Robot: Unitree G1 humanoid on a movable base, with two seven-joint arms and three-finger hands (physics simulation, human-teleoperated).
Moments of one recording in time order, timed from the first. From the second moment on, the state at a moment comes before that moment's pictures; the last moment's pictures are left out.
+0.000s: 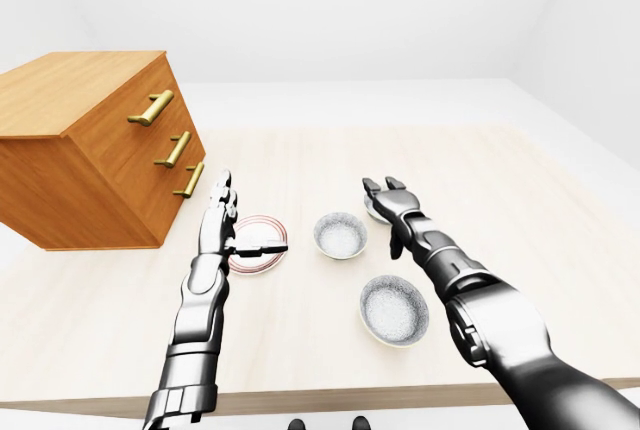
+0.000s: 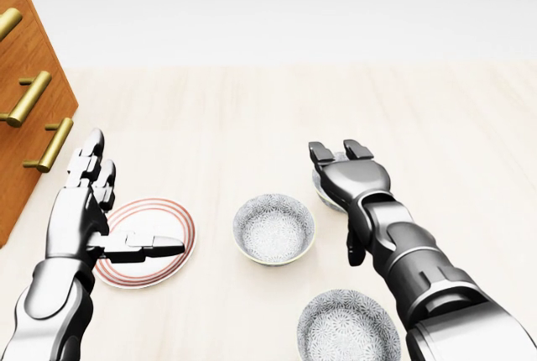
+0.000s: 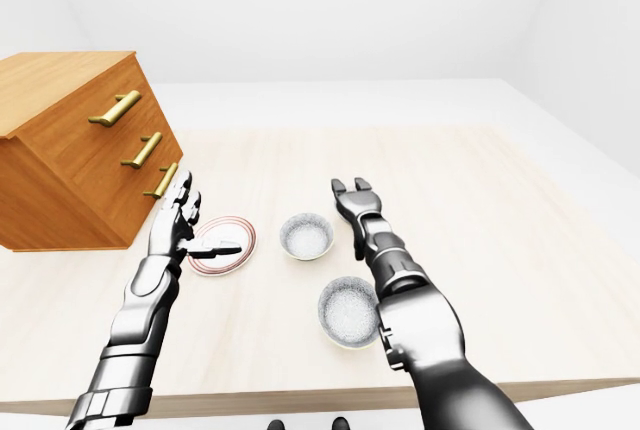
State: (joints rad) left arm -0.28 0.13 0.13 0.23 -0.06 0.04 -0.07; right arm -0.96 -0.15 0.07 1.38 -1.27 -0.09 -0.13
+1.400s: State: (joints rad) left arm -0.27 0.13 0.14 0.22 -0.07 0.04 -0.06; right arm -1.02 -0.23 0.05 1.37 -1.18 -0.09 -0.17
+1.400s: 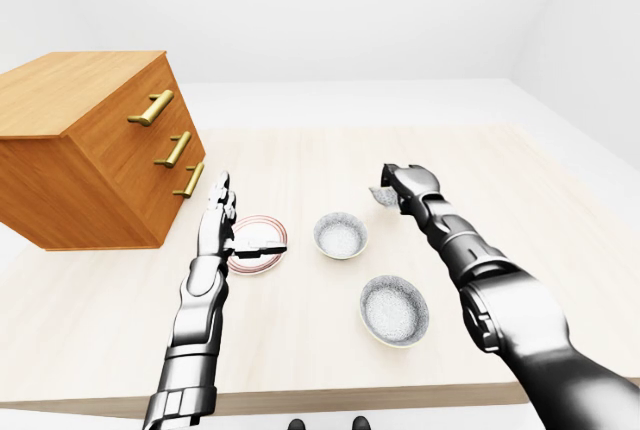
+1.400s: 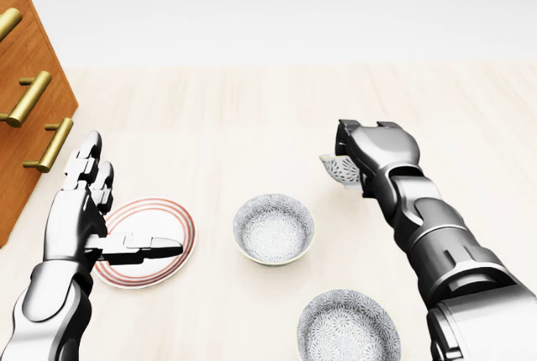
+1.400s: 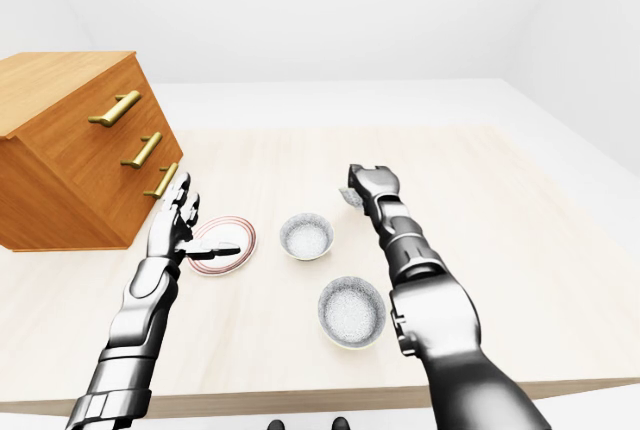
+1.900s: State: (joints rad) left arm -0.26 0.13 0.13 0.19 -0.06 0.05 -0.06; right arm -0.94 -0.26 0.06 1.13 -1.07 -0.09 -0.19
